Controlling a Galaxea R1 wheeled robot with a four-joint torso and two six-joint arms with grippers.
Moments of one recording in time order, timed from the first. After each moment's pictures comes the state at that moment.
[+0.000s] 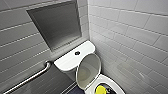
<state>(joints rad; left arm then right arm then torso) 1.46 3.03 -2.56 -0.02 0.03 0.12 -0.75 2.69 -1.93 0.23 -0.12 0.14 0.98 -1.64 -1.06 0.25</state>
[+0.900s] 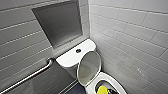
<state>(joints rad) 1.46 3.03 -2.56 -0.02 0.02 0.12 -0.77 2.65 -1.91 0.24 -0.07 0.14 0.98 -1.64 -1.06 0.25</state>
